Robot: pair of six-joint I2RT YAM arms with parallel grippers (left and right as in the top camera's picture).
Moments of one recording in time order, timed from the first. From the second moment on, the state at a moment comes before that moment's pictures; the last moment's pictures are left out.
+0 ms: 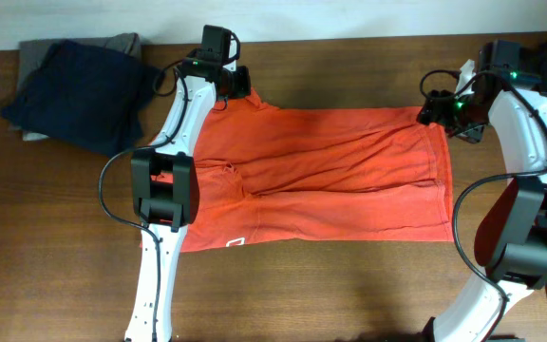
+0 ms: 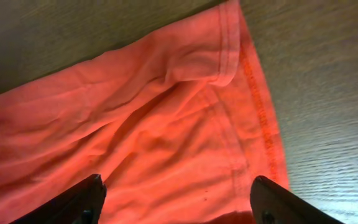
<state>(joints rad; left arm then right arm) -0.22 2.74 2.52 -0.78 0.16 -0.26 -0.24 2.02 1.70 -0.93 -0.21 0.14</state>
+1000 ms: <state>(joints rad) -0.22 2.74 2.52 -0.79 0.13 -0.26 -0.25 2.23 1.70 -0.68 -0.16 0.15</state>
